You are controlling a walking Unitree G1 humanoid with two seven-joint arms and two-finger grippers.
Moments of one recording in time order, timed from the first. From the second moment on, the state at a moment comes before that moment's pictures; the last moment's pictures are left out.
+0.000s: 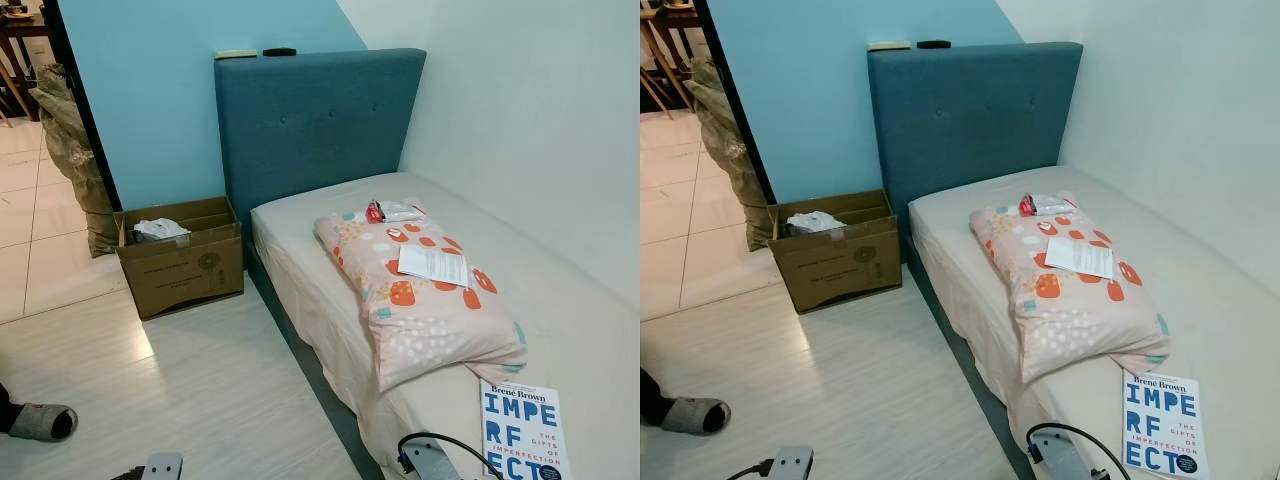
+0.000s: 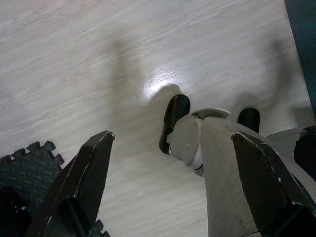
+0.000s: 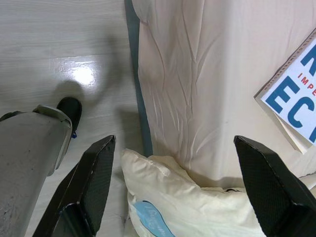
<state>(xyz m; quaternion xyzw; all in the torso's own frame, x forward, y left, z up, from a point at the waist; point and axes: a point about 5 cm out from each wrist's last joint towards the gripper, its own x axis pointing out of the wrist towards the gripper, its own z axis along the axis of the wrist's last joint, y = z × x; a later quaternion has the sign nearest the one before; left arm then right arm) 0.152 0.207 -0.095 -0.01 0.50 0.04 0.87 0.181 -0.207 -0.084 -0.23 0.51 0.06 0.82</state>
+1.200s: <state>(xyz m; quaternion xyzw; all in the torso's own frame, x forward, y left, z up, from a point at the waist) 0.161 0.206 -0.091 -0.01 0.49 0.04 0.87 0.189 -0.204 -0.081 -0.23 0.50 0.06 0.83</state>
